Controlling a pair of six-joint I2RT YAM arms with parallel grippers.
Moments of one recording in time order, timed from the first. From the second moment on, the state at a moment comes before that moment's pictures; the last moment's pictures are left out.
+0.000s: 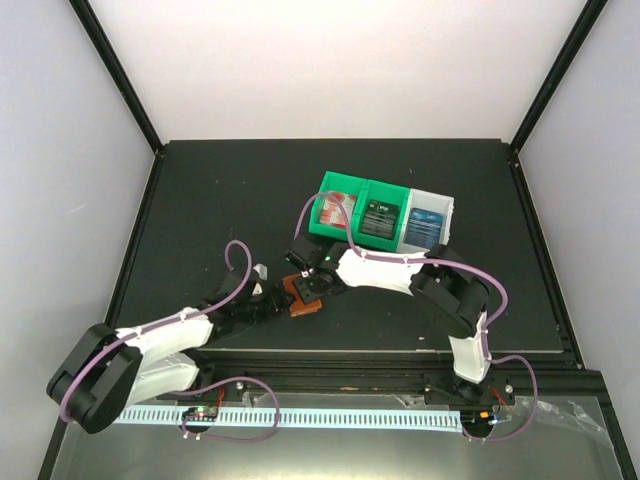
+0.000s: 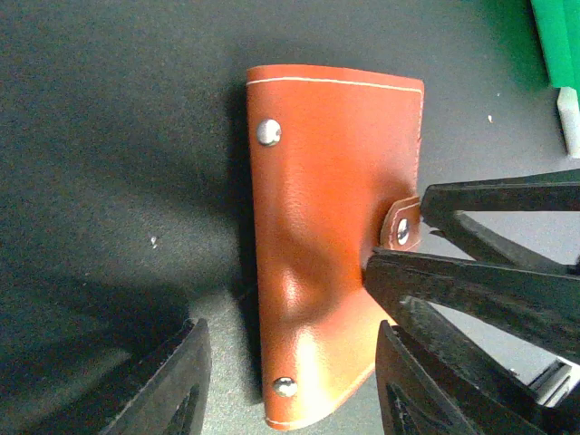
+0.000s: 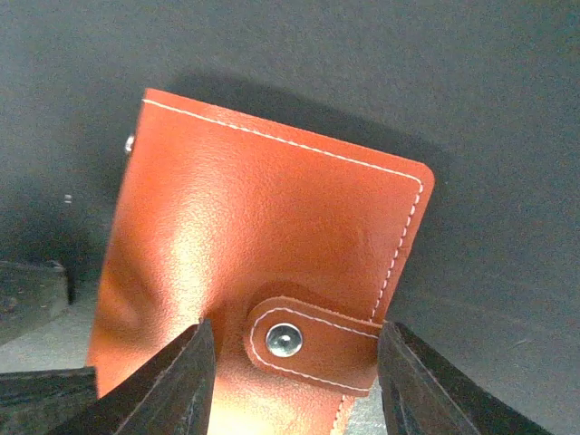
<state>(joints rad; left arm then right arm) -0.57 1.10 0.24 0.05 0.27 -1.03 1.01 1.95 1.31 -0.56 0.02 0.44</state>
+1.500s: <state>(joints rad) -0.57 1.29 0.27 0.22 0.28 -1.08 0.99 1.93 1.24 -0.45 0.10 0.58</state>
